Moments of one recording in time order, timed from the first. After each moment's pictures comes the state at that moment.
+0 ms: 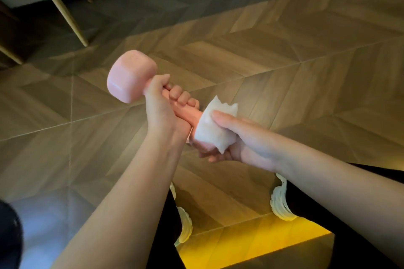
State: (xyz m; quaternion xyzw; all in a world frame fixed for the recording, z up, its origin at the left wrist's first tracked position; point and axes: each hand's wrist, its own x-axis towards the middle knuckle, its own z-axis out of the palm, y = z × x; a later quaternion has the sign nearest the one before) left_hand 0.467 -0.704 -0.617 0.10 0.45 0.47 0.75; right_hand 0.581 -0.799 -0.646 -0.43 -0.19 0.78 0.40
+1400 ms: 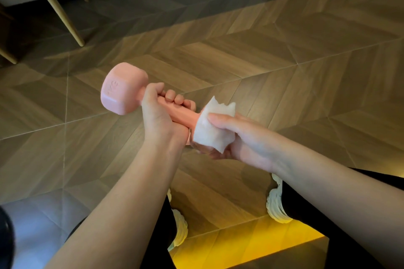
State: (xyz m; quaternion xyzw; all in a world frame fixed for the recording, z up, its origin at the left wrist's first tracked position) left_hand 0.472 -0.706 -0.629 0.04 0.44 0.51 0.74; right_hand 0.590 -0.796 -0.645 -0.49 -0.17 0.75 0.42
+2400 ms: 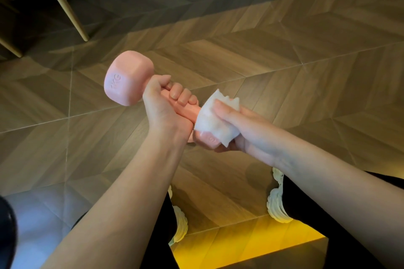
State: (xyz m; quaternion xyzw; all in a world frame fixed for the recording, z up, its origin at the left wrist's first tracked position) left_hand 0.471 -0.703 -0.625 0.07 0.41 0.50 0.76; right_hand 0.592 -0.792 -0.645 -0.52 -0.25 0.70 0.42
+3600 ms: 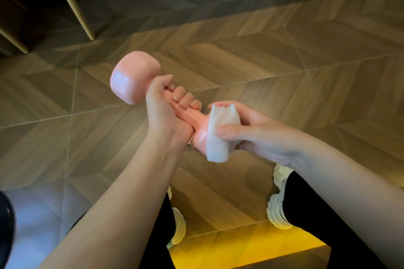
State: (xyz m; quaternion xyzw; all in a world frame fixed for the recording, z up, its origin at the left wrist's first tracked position) left_hand 0.462 -0.703 -0.620 0.08 0.42 0.48 0.76; right_hand 0.609 -0.792 -0.645 -0.48 -0.34 0.72 0.37
